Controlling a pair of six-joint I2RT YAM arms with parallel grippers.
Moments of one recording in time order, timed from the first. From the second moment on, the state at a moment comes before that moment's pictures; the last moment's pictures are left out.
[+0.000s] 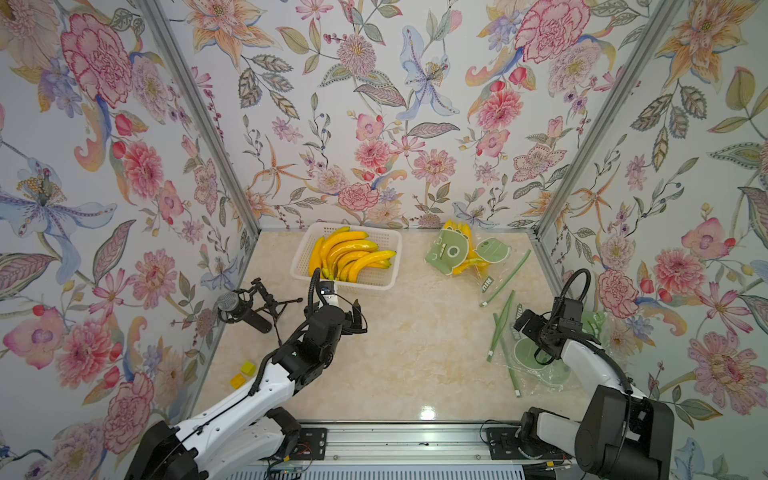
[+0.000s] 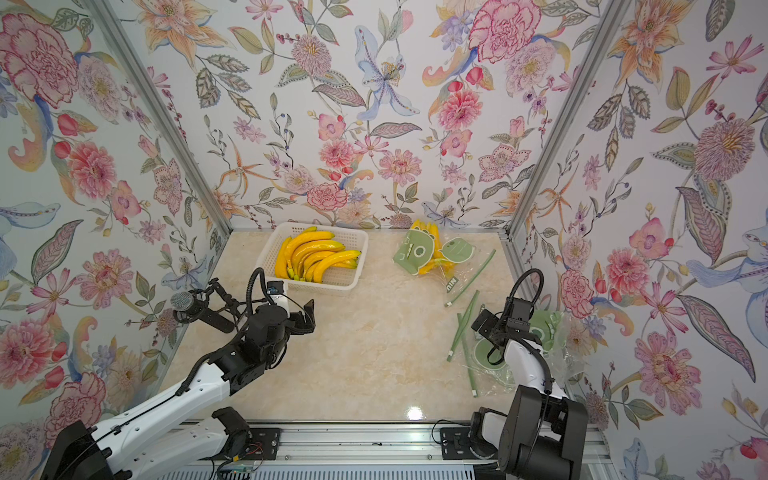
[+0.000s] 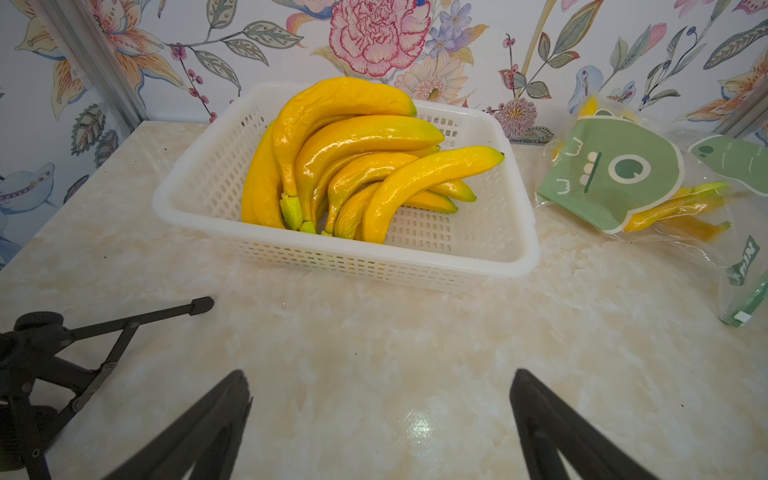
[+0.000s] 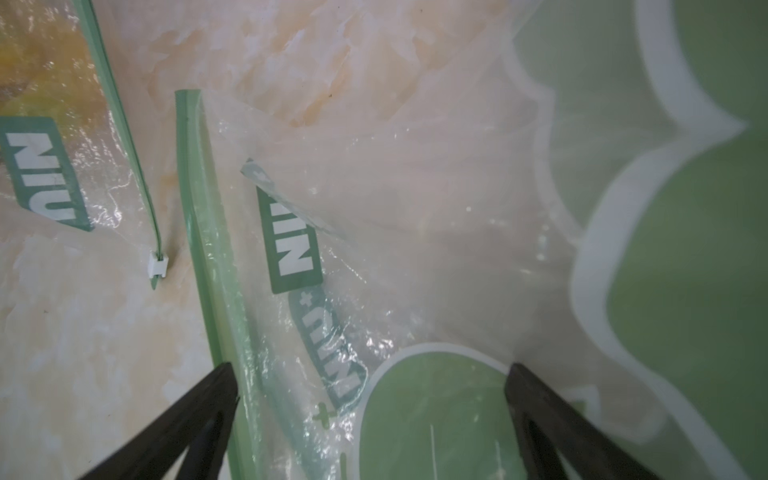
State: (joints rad) left arm -0.67 0.97 0.56 -0.06 -0.52 -0.36; right arm -0.29 1.23 0.59 -0.35 -0.06 0.40
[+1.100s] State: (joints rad) left arm -0.67 0.87 0.49 0.00 -0.39 -0.25; right arm -0.19 1.75 1.10 -0.03 -0.32 0.41
